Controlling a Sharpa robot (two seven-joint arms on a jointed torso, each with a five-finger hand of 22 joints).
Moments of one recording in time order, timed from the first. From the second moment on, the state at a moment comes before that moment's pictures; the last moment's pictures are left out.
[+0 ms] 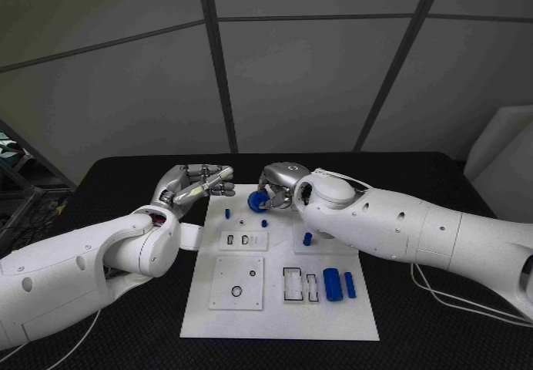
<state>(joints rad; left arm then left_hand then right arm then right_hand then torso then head) 1.11 -0.87 0.05 1.59 -0.13 -0.47 0.41 1.39 -0.07 0.08 0.10 0.17 0.95 0.21 0.09 0.07 1.03 0.17 0.08 0.07 1.12 0.11 0.14 0.17 0.21 0.94 0.22 0.41 0.19 1.22 -0.42 0.00 1.21 -1.63 -0.25 -0.27 1.48 -0.07 0.10 0.21 0.26 1.02 0.14 0.17 0.07 1.47 0.04 1.47 1.31 1.47 -0.03 1.54 1.31 0.07 1.40 0.08 1.45 1.31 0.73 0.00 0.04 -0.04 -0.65</state>
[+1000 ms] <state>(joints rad) 1.11 -0.87 0.05 1.58 -0.13 -0.47 0.41 1.39 -0.07 0.08 0.10 0.17 0.95 0.21 0.08 0.07 1.03 0.17 0.08 0.07 1.12 0.11 0.13 0.17 0.21 0.94 0.22 0.41 0.19 1.22 -0.43 -0.01 1.20 -1.60 -0.23 -0.26 1.21 -0.10 0.16 0.28 0.32 0.94 0.16 0.10 0.07 1.46 0.08 1.42 1.31 1.46 0.00 1.54 1.31 0.07 1.40 0.11 1.45 1.31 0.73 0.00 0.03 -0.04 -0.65</state>
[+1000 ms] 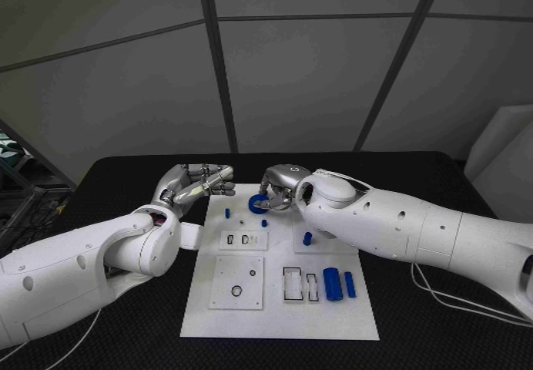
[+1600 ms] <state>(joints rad) 1.11 -0.88 0.05 1.57 -0.13 -0.47 0.41 1.39 -0.07 0.08 0.10 0.17 0.95 0.21 0.08 0.07 1.02 0.17 0.08 0.07 1.12 0.11 0.13 0.17 0.21 0.94 0.22 0.42 0.19 1.22 -0.79 0.00 1.37 -1.28 -0.40 -0.03 1.37 -0.16 0.18 0.18 0.30 0.96 0.16 0.10 0.07 1.43 0.07 1.38 1.31 1.46 0.00 1.52 1.31 0.07 1.34 0.11 1.41 1.23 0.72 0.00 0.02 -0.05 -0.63</state>
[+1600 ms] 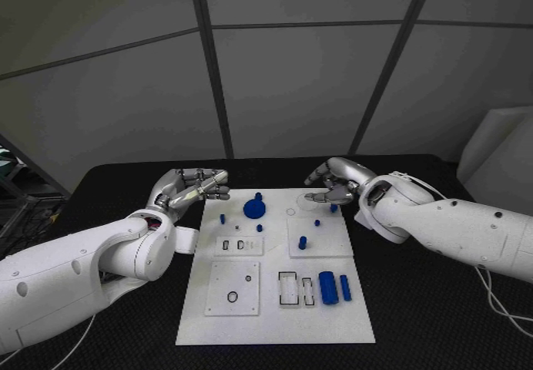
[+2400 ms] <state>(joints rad) 1.11 -0.87 0.05 1.55 -0.13 -0.46 0.41 1.39 -0.07 0.08 0.10 0.17 0.95 0.21 0.08 0.07 1.02 0.17 0.08 0.07 1.12 0.11 0.13 0.17 0.21 0.94 0.22 0.42 0.19 1.18 -0.86 -0.01 1.27 -1.09 -0.35 0.11 1.42 -0.16 0.14 0.14 0.30 0.94 0.16 0.09 0.07 1.42 0.07 1.35 1.31 1.47 0.00 1.50 1.31 0.07 1.33 0.11 1.39 1.20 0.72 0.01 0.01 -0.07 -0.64</state>
